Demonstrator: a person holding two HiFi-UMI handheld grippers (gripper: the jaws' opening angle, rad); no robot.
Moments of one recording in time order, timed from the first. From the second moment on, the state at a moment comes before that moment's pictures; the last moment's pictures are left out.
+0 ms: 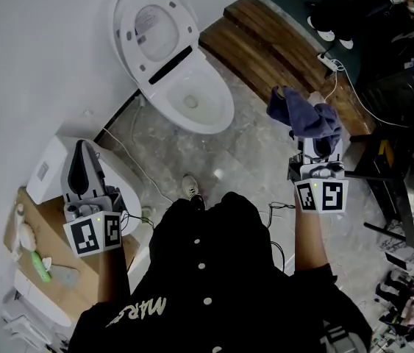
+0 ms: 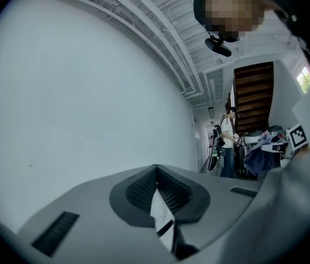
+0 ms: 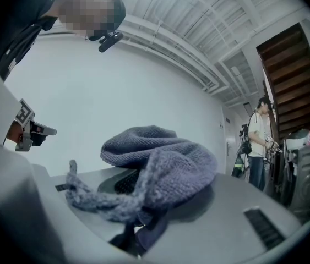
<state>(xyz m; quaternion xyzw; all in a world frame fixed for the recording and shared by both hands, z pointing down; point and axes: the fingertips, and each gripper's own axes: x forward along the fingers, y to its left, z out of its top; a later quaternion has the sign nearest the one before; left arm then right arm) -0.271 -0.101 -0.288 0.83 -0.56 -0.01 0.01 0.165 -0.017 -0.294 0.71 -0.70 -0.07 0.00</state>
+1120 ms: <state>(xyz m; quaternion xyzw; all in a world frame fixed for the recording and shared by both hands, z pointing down) -0.227 -0.082 -0.318 0.79 -0.61 -0.04 -0.03 0.199 -0.052 -0.317 0.65 -0.75 -0.08 -0.04</state>
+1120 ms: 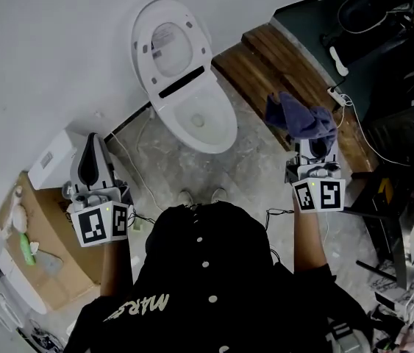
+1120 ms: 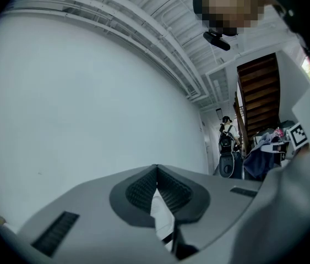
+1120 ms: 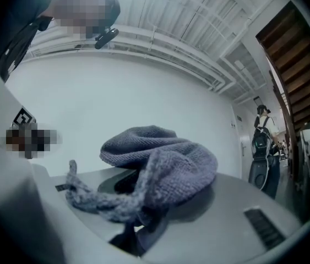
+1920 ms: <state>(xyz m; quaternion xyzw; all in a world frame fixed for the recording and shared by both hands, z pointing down) -0.212 -0.078 -0.325 0.79 -0.61 -0.03 -0.04 0.195 -0.063 -0.315 0.63 -0.77 -0.07 -0.05</state>
